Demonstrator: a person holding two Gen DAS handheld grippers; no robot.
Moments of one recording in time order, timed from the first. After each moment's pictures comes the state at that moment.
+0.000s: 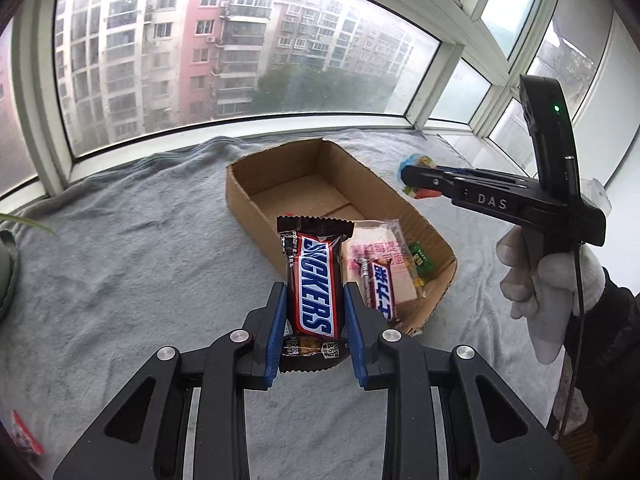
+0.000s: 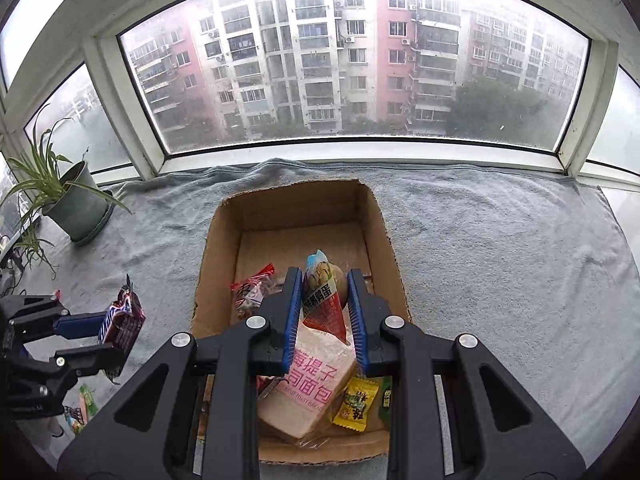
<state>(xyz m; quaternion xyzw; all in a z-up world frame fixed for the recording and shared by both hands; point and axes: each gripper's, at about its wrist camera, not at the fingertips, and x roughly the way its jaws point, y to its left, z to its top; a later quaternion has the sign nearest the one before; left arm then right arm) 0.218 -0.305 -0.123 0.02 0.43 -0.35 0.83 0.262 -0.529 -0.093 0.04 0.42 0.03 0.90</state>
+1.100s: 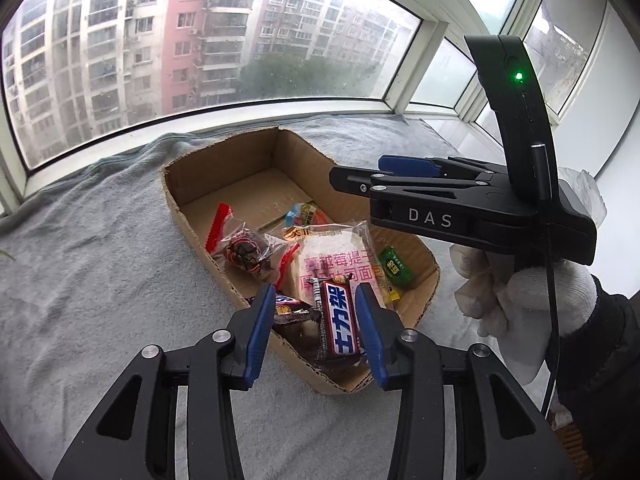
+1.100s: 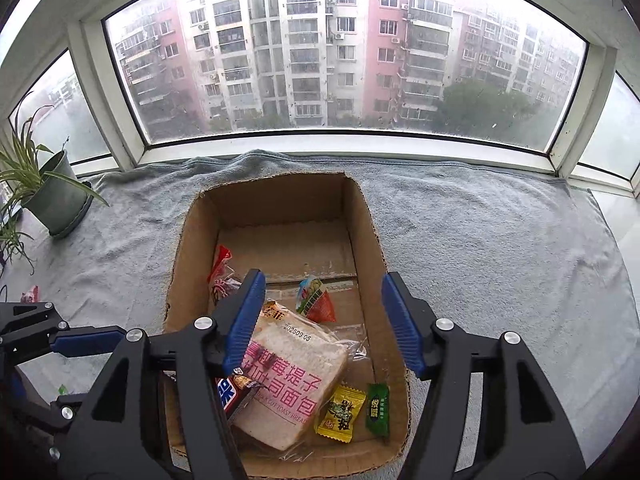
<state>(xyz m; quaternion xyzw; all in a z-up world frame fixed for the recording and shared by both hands) 0.213 -0.352 -0.128 0.02 0.45 -0.37 0.82 0.268 -0.526 -0.103 0.01 0.43 0.01 0.90</state>
